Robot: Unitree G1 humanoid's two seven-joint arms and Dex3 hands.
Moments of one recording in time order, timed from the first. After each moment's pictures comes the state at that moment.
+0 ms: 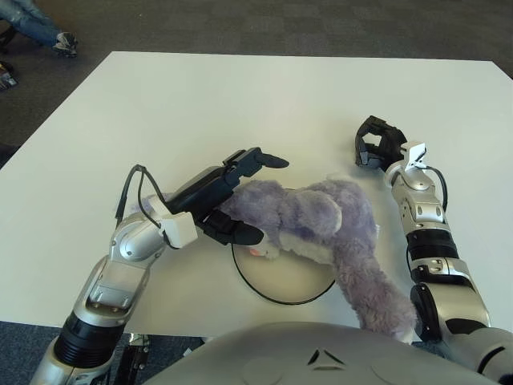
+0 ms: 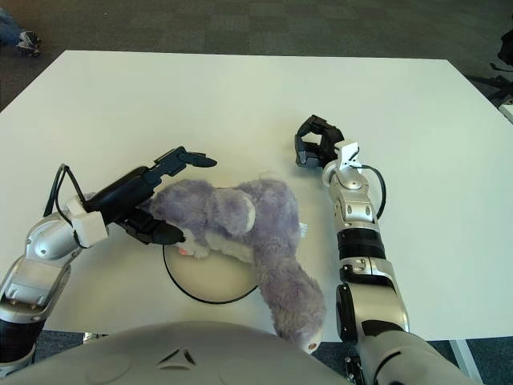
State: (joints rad) left arm 0.09 0.49 -0.14 -0.59 0.08 -0.13 -0.50; right arm -0.40 -0.25 -0.12 0.42 0.09 0.01 0.15
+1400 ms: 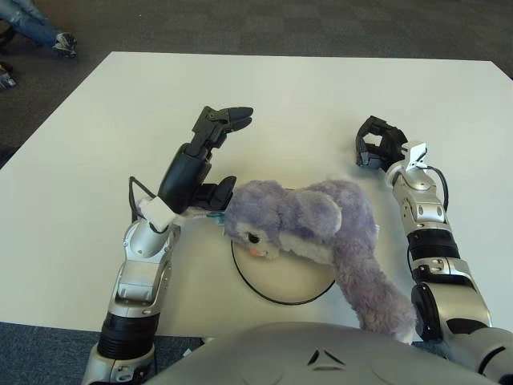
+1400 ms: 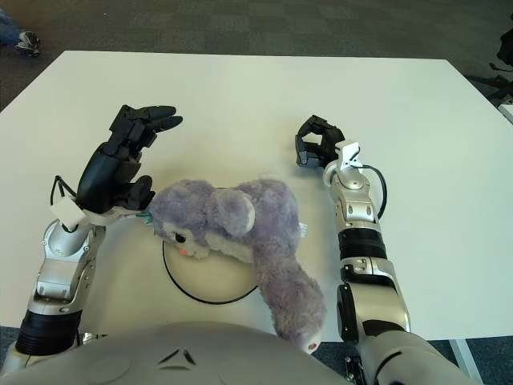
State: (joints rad) left arm 0.07 0.22 -0.04 -0.44 -0.08 -0.28 -0.29; right arm -0.40 -0.26 -0.12 0.43 0.09 0.01 0.17
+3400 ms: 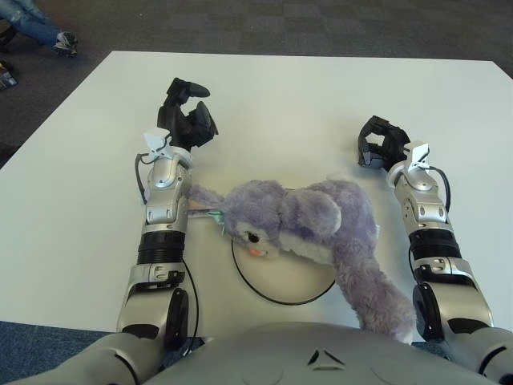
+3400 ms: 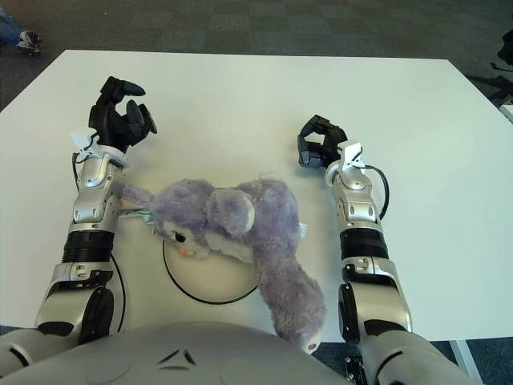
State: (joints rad) left arm -0.39 0.08 0.17 0.24 -0.16 -0.16 -0.04; right arm -0.40 -0.26 -0.13 0.44 0.09 -0.01 0.15
